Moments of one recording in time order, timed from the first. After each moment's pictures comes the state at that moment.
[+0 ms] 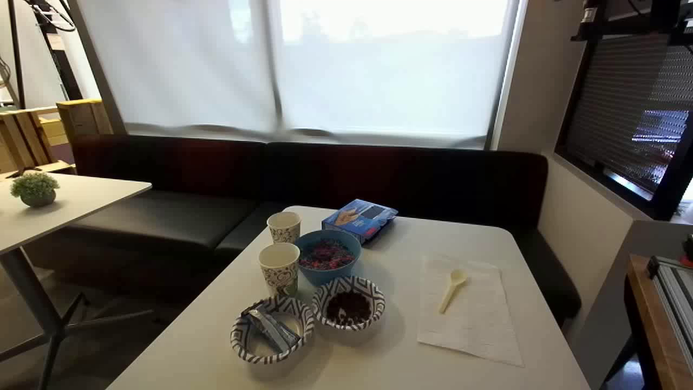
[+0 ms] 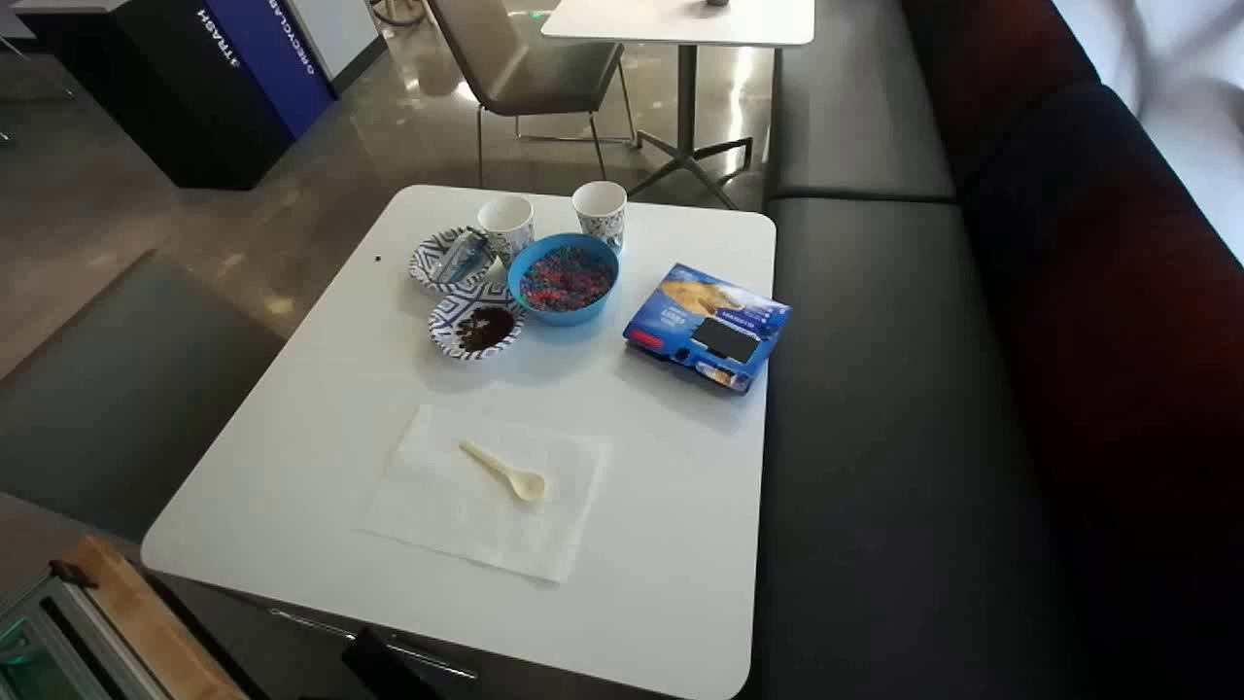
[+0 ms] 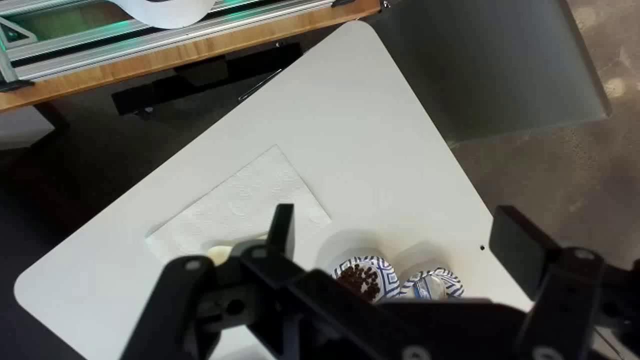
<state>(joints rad) 0.01 -0.85 0.01 -2.45 0.26 1.50 0.29</state>
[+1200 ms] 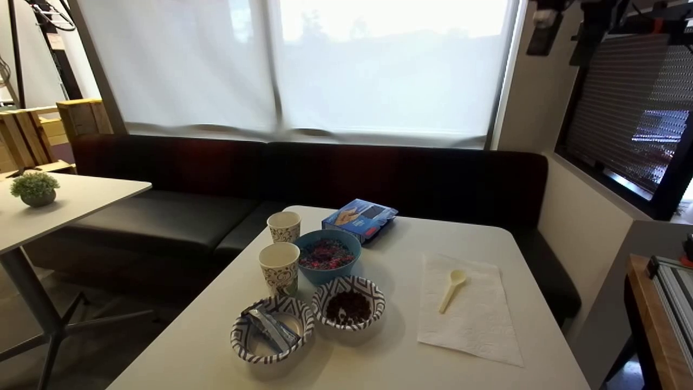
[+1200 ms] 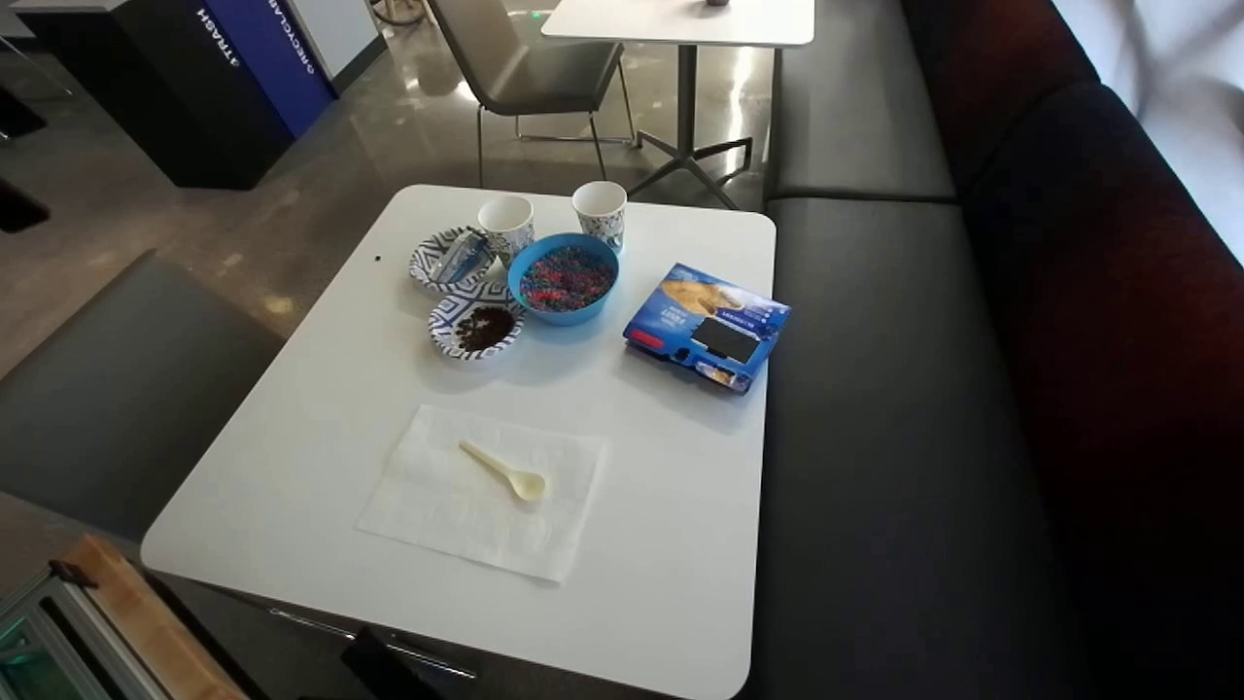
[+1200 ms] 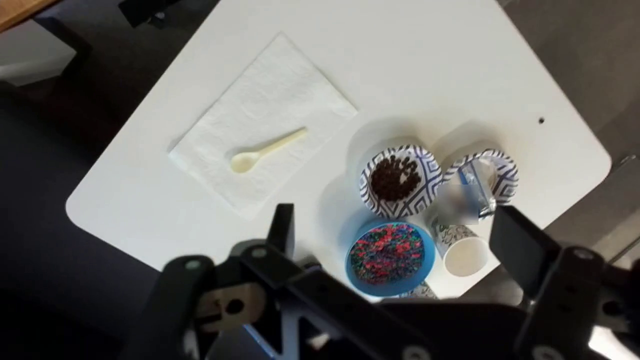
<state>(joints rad) -0.09 -0.85 0.25 -2.57 0.23 1.88 0.50</state>
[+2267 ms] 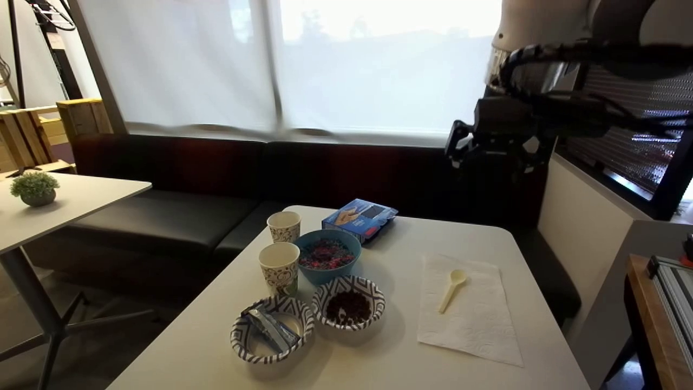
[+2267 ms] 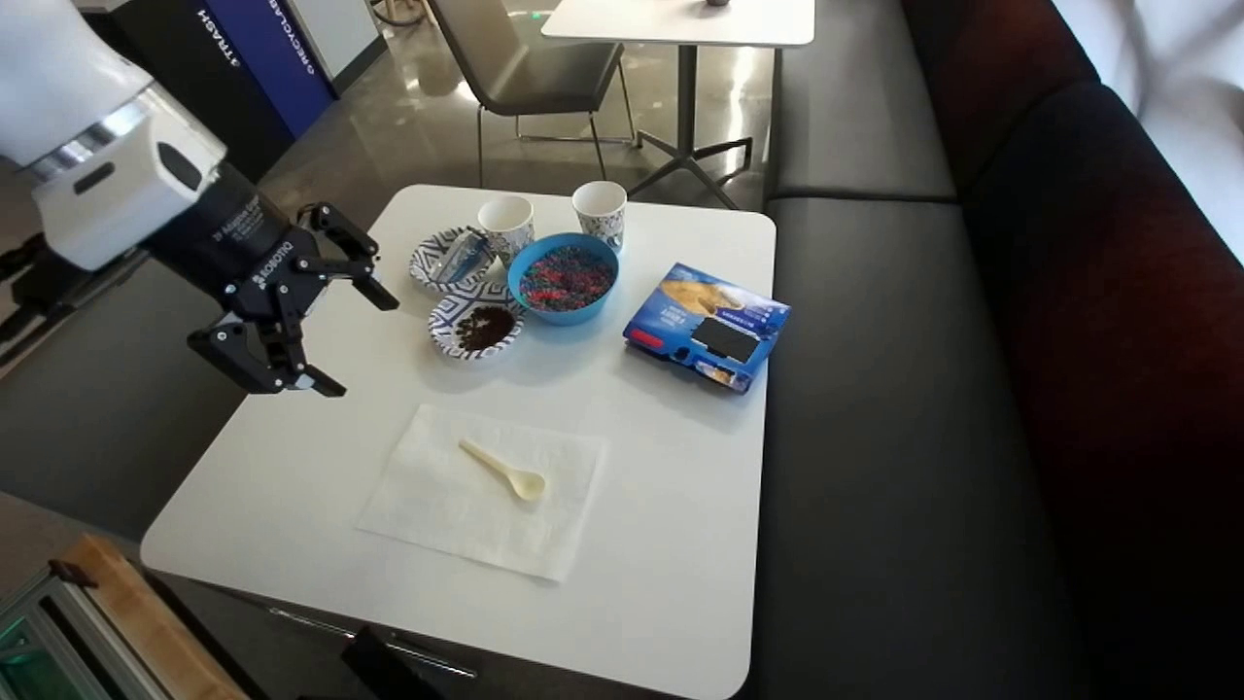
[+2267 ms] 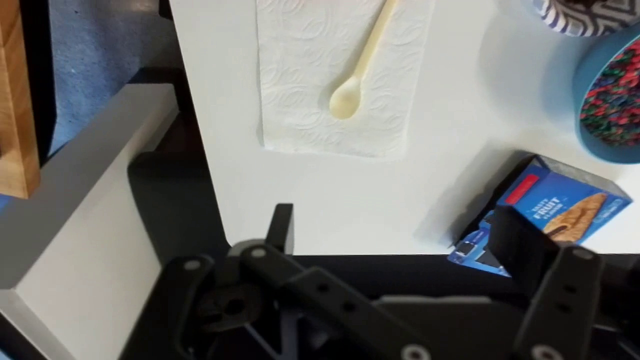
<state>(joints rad) -0.51 -0.49 0.68 -2.77 -0.05 2.48 1.37</state>
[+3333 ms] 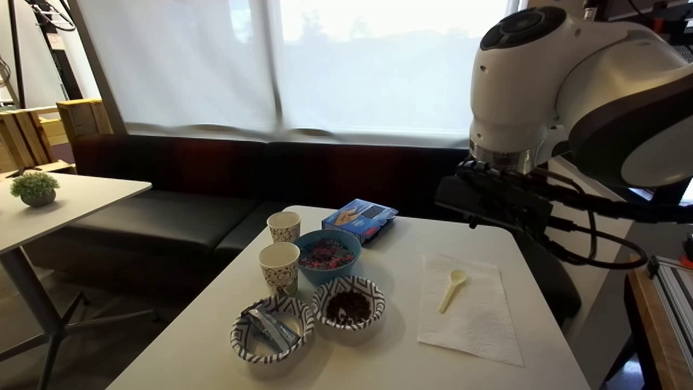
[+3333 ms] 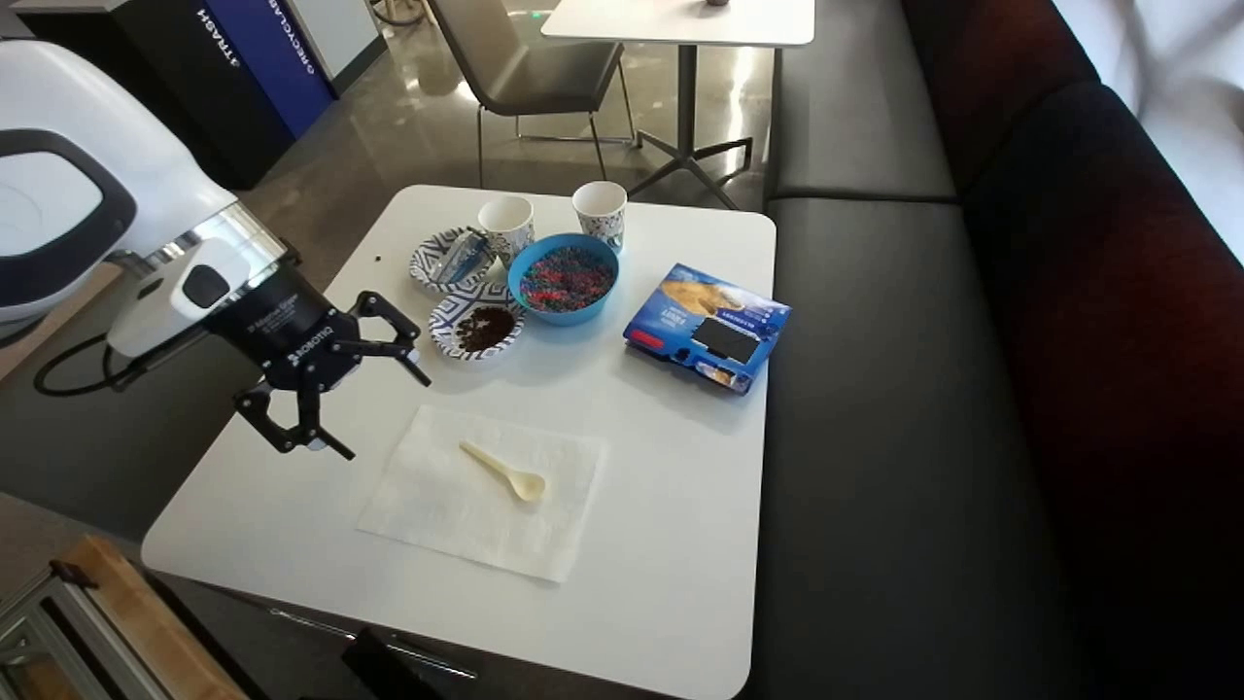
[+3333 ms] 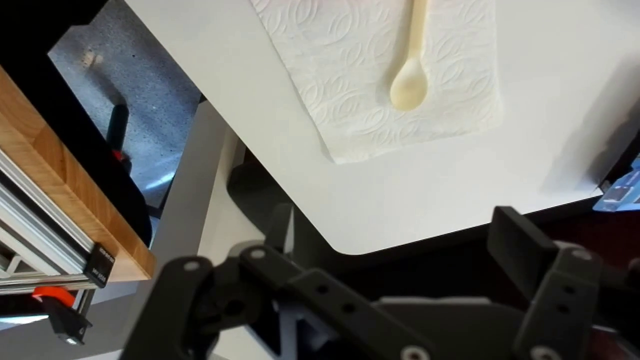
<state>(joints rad) -1.05 -0.44 1.36 -2.76 -0.13 2.53 2.00</state>
